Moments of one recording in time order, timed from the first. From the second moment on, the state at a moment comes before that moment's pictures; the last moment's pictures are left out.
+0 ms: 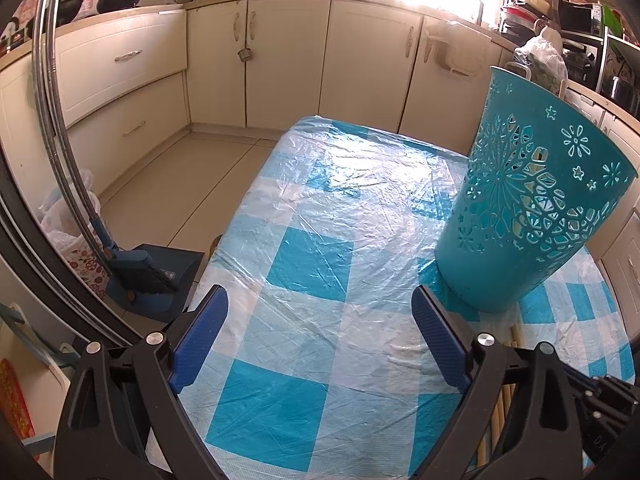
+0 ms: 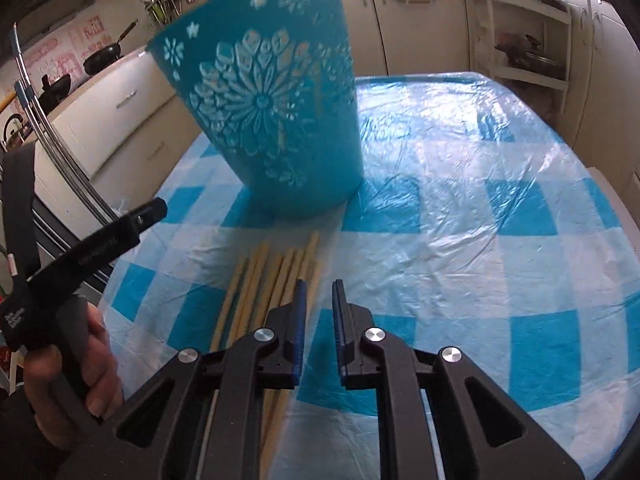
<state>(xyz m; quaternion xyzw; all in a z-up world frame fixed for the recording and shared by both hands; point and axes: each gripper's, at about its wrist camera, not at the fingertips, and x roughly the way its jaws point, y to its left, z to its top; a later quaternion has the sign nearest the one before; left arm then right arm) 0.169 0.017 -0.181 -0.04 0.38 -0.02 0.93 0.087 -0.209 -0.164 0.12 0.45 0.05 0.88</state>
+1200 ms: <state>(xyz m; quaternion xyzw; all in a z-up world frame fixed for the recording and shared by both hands) 0.125 -0.053 -0.198 0.08 0.46 -0.10 0.88 0.074 -0.248 -0.179 0.14 0.44 0.05 0.88</state>
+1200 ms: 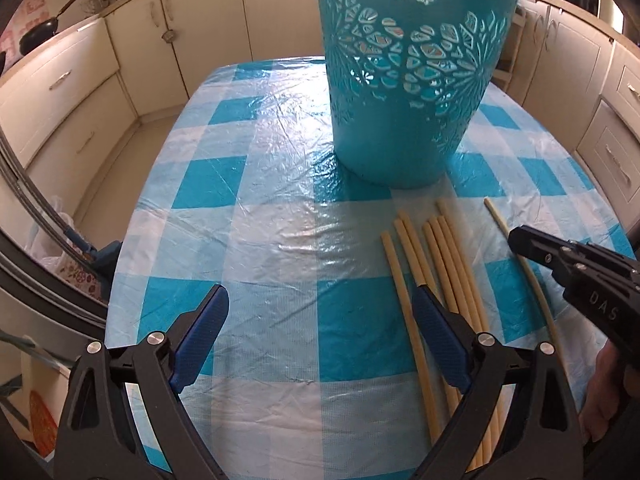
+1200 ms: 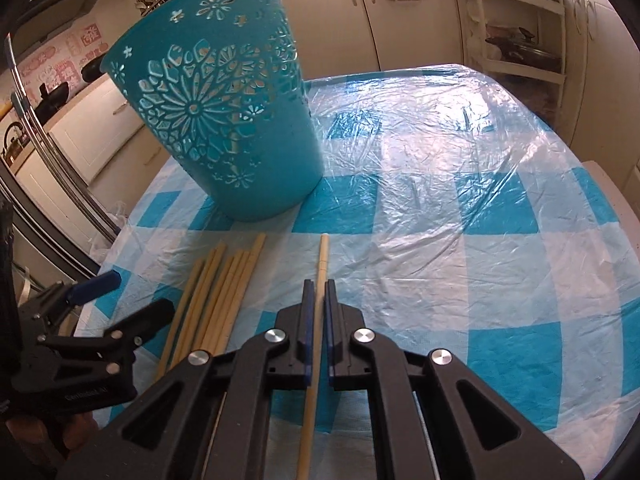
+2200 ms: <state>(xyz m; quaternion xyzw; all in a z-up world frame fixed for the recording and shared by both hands) 0.145 -0.059 -0.198 0.08 0.49 -0.17 0.85 0.073 -0.251 -0.179 0.15 0.44 0.06 0.88</state>
